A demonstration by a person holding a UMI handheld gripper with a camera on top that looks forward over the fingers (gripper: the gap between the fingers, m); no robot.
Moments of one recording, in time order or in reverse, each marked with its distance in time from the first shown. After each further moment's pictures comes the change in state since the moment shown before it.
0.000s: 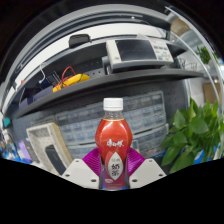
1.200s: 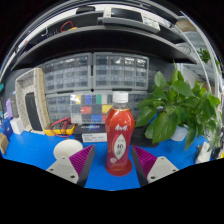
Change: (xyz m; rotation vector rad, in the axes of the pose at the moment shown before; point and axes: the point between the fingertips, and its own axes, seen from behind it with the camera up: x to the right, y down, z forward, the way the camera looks) arm 0.110 0.167 -0.042 -0.236 0.150 -0.203
